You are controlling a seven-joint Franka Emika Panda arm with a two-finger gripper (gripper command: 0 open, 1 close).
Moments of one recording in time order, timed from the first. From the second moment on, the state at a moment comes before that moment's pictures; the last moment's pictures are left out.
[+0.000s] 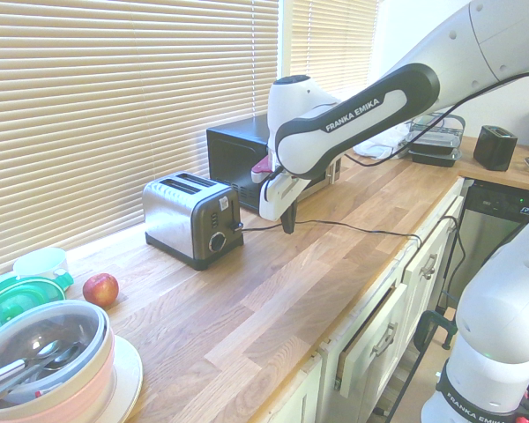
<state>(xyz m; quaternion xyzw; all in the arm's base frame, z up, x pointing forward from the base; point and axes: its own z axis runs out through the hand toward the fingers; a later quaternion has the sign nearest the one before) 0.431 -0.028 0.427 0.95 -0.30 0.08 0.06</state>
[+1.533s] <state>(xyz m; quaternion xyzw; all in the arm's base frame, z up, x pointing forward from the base) 0.431 -0.026 0.427 0.95 -0.30 0.08 0.06</state>
